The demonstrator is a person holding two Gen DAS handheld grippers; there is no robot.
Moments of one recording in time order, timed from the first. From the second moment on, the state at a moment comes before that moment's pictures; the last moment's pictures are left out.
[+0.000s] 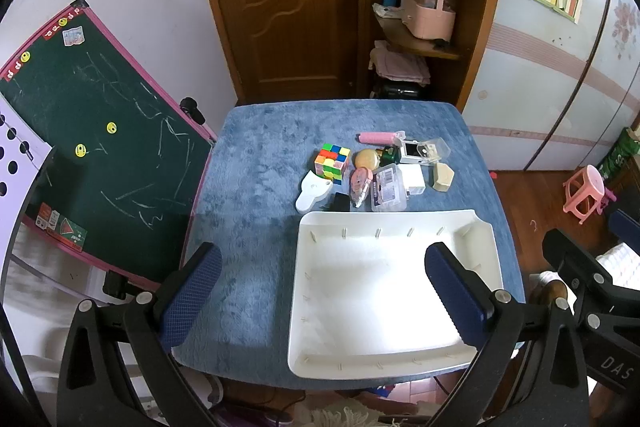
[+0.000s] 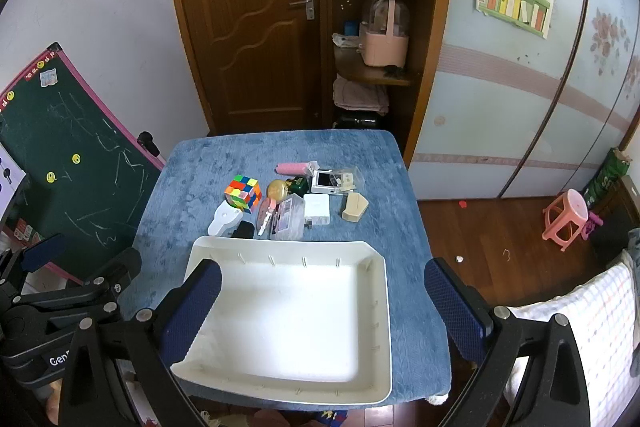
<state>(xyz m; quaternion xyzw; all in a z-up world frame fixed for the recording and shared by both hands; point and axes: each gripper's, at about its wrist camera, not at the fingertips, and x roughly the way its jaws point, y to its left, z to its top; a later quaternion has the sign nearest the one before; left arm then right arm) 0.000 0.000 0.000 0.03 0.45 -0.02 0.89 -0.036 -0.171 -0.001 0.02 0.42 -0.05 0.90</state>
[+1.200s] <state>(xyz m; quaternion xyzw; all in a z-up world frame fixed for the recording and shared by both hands) -0.001 -0.002 0.008 0.03 0.43 -0.01 0.90 -0.033 -0.177 0.006 0.01 0.39 -0.05 0.92</state>
